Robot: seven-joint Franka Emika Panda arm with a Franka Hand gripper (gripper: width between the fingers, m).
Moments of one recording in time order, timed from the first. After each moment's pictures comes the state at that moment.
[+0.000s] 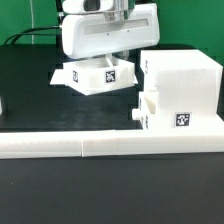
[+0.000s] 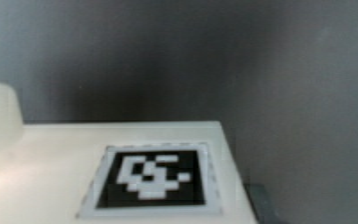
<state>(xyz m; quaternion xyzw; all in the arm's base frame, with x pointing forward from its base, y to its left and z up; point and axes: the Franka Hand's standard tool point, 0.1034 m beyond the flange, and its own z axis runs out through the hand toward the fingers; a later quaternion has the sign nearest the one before) 0.447 0.015 0.049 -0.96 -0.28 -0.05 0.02</state>
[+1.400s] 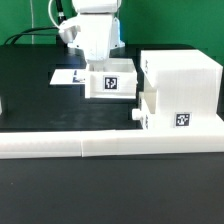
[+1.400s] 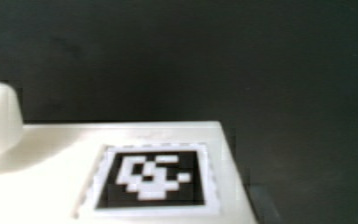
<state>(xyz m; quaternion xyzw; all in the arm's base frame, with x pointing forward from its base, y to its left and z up) 0.492 -0.019 0.060 -0.73 -0.69 0.00 0.00</state>
